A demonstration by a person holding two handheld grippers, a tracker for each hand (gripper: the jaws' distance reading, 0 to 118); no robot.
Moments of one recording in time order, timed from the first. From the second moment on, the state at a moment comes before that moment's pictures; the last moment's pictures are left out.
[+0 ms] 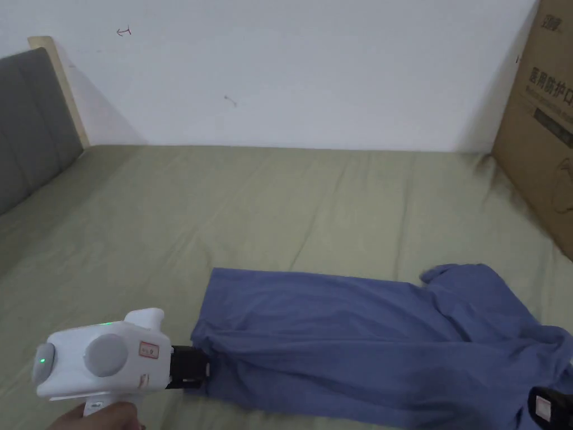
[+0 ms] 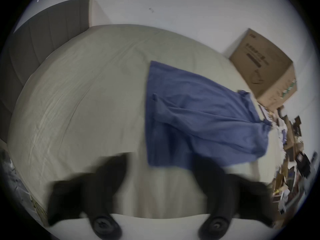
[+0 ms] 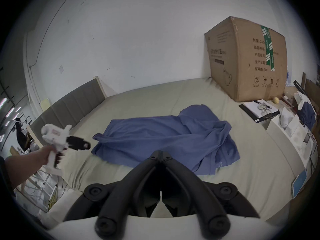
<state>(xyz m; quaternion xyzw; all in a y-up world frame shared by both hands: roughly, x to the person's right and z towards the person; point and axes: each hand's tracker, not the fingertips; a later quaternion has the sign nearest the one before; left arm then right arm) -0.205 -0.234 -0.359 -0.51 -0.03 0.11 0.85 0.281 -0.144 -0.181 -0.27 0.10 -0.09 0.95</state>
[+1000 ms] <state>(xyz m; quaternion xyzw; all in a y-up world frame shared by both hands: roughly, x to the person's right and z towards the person) -0.168 -0.203 -0.366 -0.49 -0.08 0.08 0.86 0.449 -0.234 -0.325 -0.50 -0.08 -0.21 0.84</state>
